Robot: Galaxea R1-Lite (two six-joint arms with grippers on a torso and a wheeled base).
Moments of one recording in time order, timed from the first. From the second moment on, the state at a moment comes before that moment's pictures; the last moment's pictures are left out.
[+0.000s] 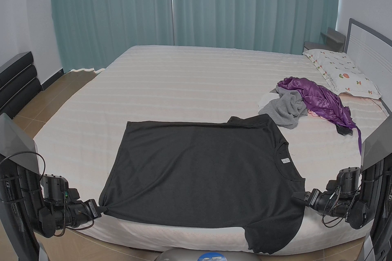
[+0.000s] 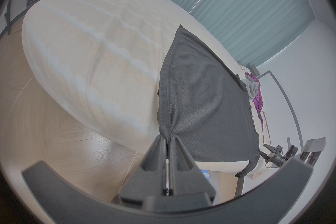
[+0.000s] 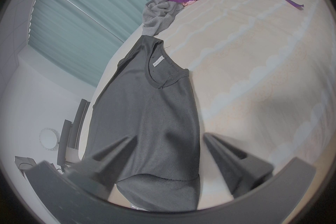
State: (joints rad) left arm 0.08 2.22 -0.02 -1.38 -0.37 -0.46; right arm 0.06 2.28 -0.02 -1.54 0.24 0.67
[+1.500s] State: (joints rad) left arm 0.07 2.22 -0.02 -1.38 -0.37 -0.57; right arm 0.04 2.30 -0.21 -1.55 0.29 0.66
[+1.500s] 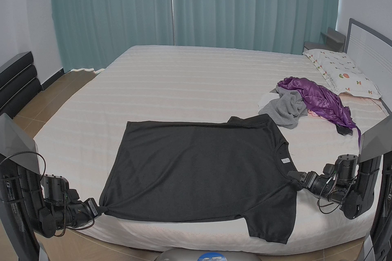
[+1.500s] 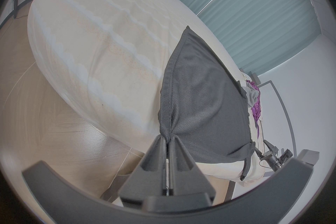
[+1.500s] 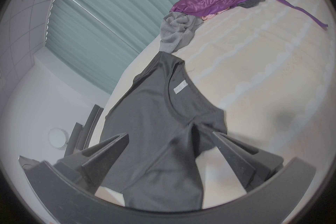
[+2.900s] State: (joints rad) left arm 0.07 2.22 -0.02 -1.38 -0.38 -0.57; right arm 0.08 2.33 -0.02 -1.55 0.44 0.51
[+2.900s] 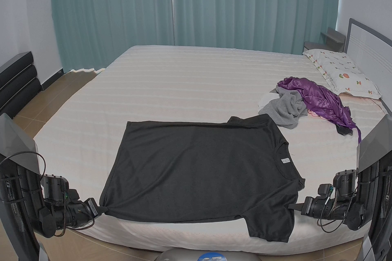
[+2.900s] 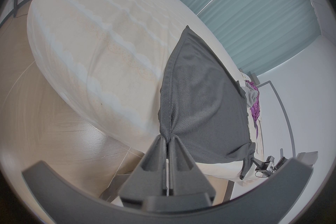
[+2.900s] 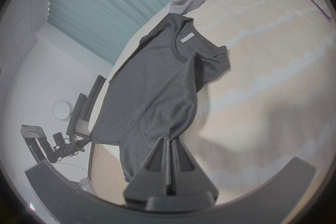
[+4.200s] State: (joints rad) left arm 0.11 1.92 -0.02 -1.06 -0.30 -0.35; right arm -0.09 1.85 -0.02 -0.75 0.48 0.16
